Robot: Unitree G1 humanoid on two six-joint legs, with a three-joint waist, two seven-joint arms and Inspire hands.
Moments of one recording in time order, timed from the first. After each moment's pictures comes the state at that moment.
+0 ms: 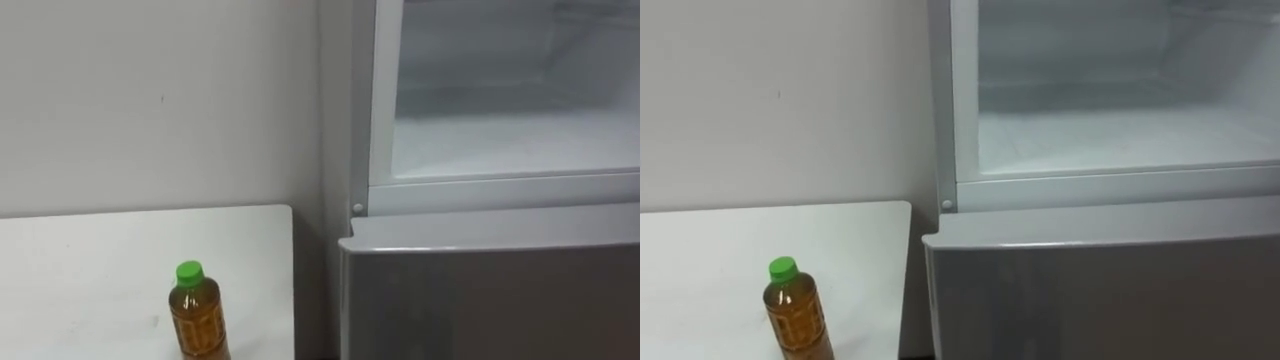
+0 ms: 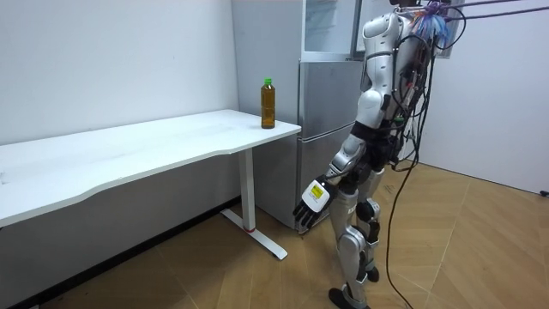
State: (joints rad) left arm 0.30 0.18 0.02 1.07 0.04 -0.15 0.06; right arm 0.15 -0.23 0.09 0.92 0.37 -0.18 0.25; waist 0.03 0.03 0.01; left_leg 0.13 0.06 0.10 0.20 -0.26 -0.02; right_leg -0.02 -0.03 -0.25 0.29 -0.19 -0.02
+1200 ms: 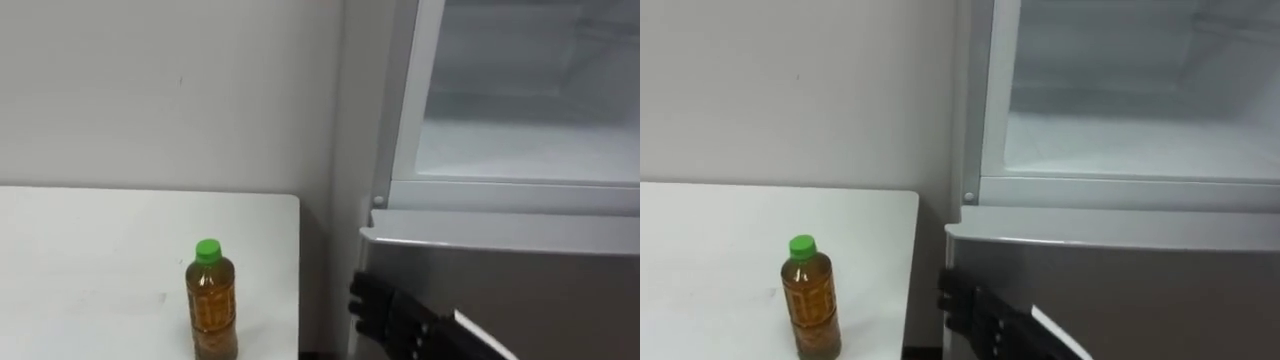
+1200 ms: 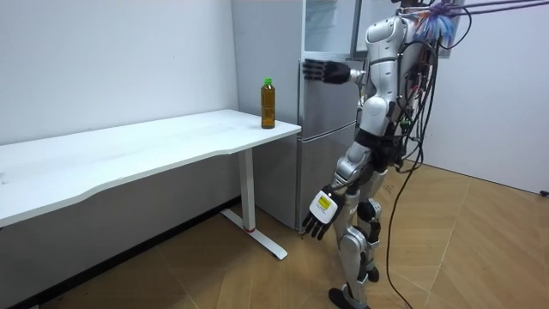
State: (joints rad) left arm 0.29 0.25 0.04 1.08 0.08 -0.09 0.01; right arm 0.05 -0.38 0.09 -0.26 0.56 -0.04 0.58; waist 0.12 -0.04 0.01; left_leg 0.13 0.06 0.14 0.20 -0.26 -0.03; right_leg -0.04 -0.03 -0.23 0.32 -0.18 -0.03
